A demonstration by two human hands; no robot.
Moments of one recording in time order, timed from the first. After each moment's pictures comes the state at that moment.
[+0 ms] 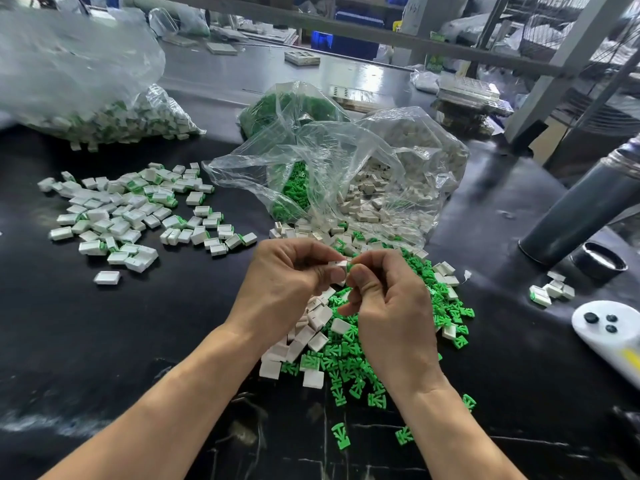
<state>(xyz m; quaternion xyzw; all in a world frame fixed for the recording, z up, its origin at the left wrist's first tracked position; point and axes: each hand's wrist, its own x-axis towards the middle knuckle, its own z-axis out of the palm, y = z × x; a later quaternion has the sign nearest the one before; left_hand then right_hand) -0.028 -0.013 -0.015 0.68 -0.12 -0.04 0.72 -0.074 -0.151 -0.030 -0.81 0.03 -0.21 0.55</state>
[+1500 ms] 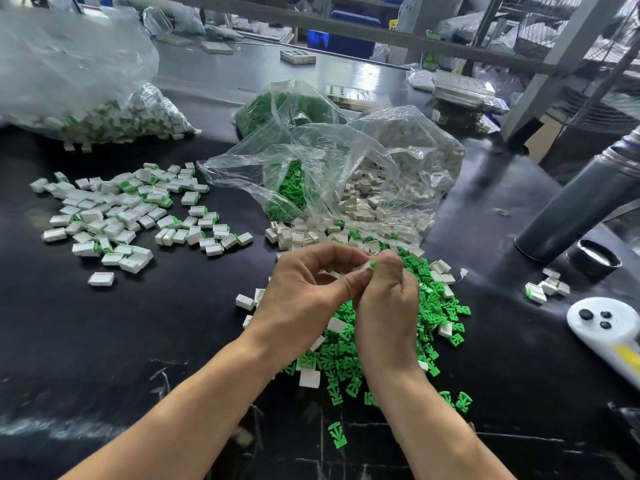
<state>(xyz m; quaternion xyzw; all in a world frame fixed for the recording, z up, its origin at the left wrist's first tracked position) -0.041 -0.030 -0.022 0.64 -0.19 -0.07 0.74 -0.064 -0.132 -0.025 -0.69 0.12 -0.23 0.68</state>
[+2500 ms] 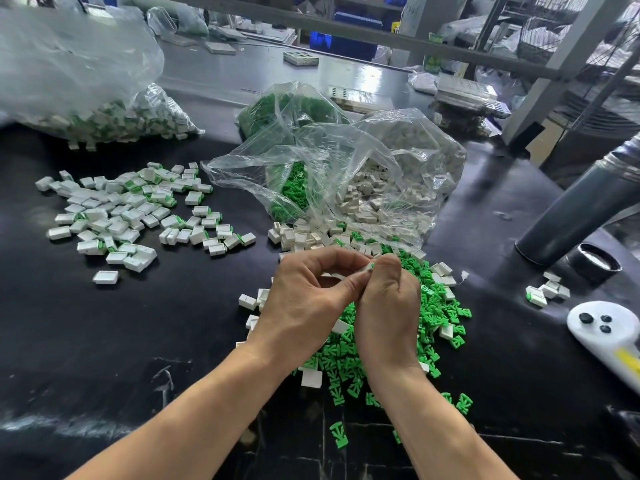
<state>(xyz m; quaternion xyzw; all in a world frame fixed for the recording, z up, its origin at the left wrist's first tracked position) -0.044 -0.033 -0.025 0.65 -0.19 -0.03 0.74 -0.058 -0.135 -0.030 -0.71 0.10 -0.26 0.65</state>
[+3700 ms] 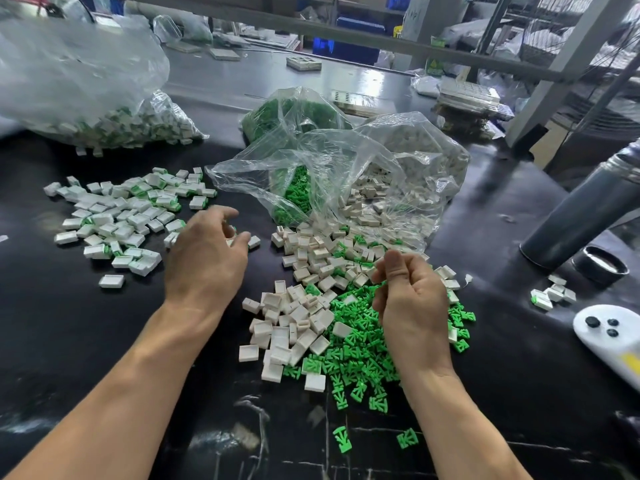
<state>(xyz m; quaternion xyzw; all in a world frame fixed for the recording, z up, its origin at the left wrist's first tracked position) 0.021 0.048 -0.029 0.92 0.05 0.18 0.36 -0.060 -0.168 -0.037 -0.74 0.14 -0.22 0.62</state>
